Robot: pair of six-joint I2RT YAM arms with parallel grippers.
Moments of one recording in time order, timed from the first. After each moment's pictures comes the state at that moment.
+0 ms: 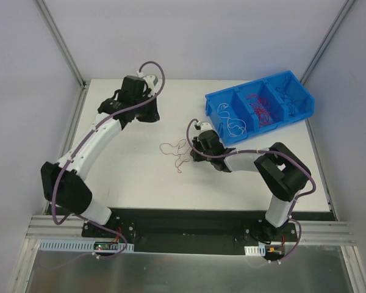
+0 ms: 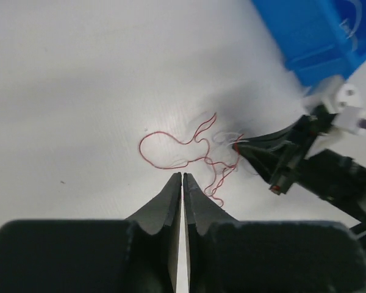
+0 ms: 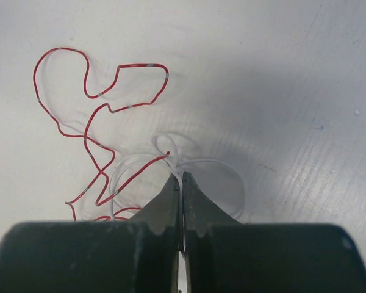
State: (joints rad) left arm -0.40 1.57 1.45 -0.70 0.14 -0.27; right arm 0.75 1.79 0.85 0.28 0.07 0.45
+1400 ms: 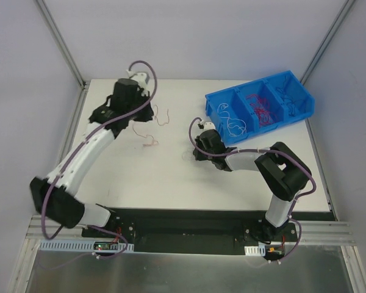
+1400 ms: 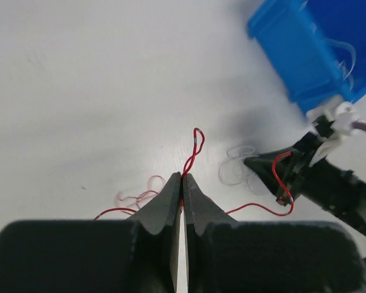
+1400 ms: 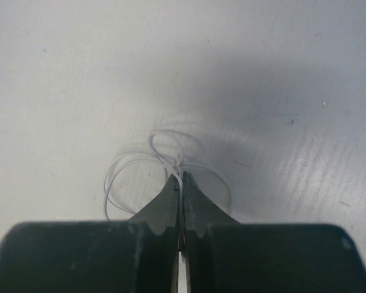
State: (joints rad) left arm -0.41 1.50 1.38 -0.62 0.08 -0.28; right arm 0.73 1.79 0.85 0.26 0.10 0.48
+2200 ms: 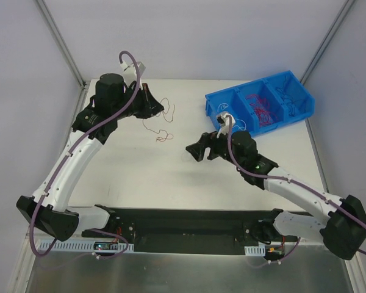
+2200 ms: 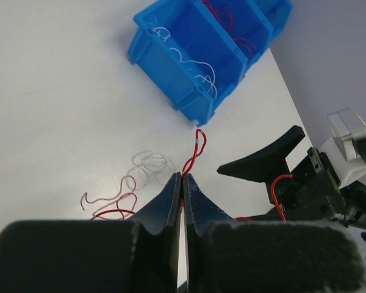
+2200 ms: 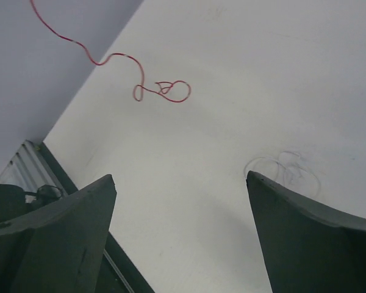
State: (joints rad) left arm -0.41 1.25 1.46 -0.60 0.29 -0.44; right arm 0.77 1.15 0.73 0.13 -0.09 0.45
